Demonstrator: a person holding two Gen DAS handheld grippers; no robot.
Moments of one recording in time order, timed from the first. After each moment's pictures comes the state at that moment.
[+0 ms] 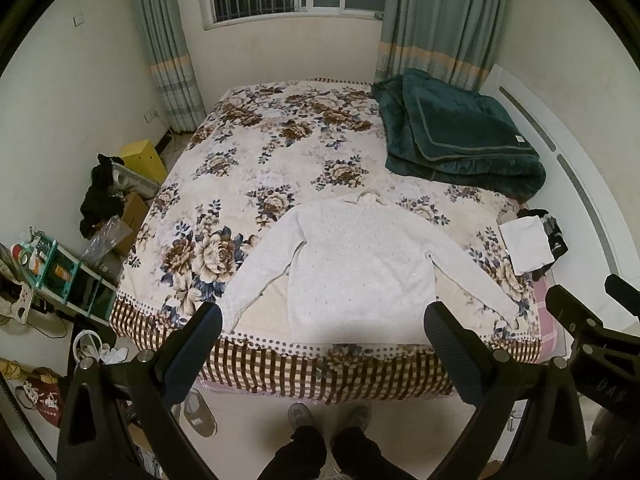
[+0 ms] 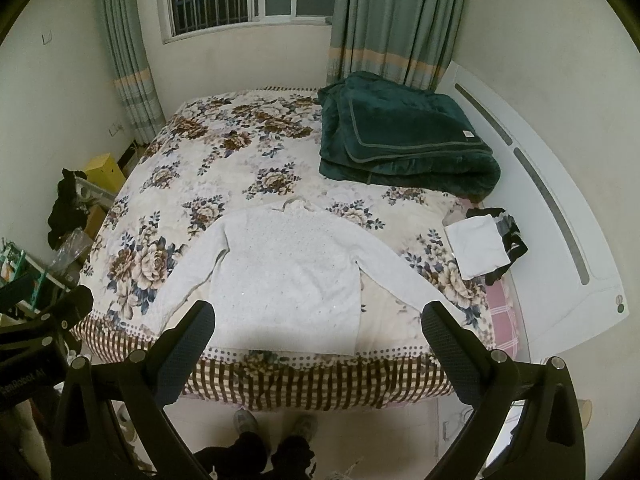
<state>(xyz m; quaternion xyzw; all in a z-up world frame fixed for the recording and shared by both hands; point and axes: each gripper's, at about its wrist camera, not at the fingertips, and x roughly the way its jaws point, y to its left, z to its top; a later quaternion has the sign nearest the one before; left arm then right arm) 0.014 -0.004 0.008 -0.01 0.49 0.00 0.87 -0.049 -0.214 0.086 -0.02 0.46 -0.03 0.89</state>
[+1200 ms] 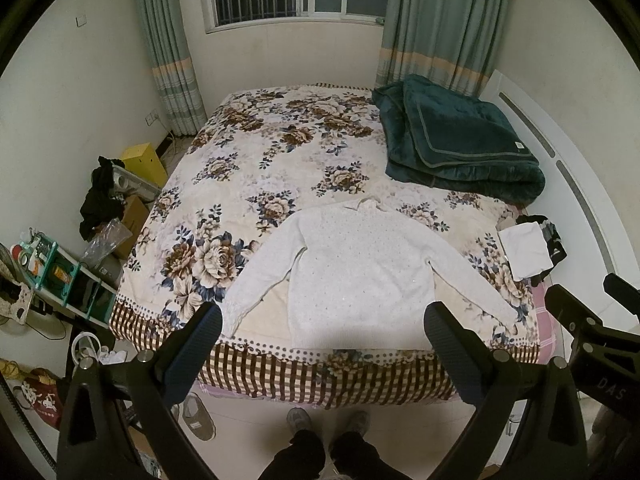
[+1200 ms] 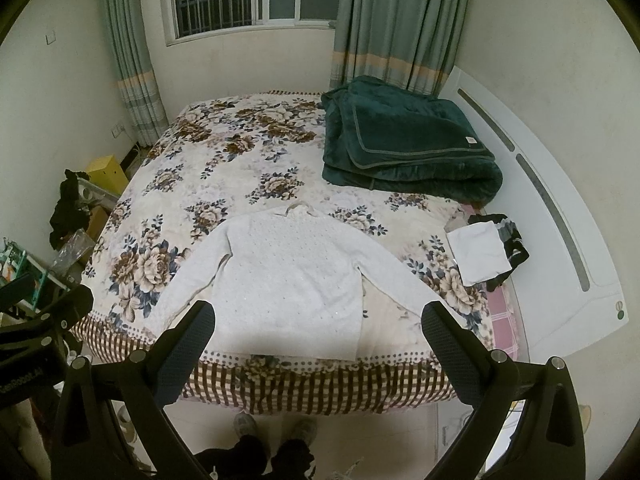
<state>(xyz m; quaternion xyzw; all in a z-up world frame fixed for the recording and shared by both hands) 0.022 -0.003 0.024 -0.01 0.48 0.00 0.88 -0.043 -0.209 0.090 -0.02 0.46 -0.03 0.89</state>
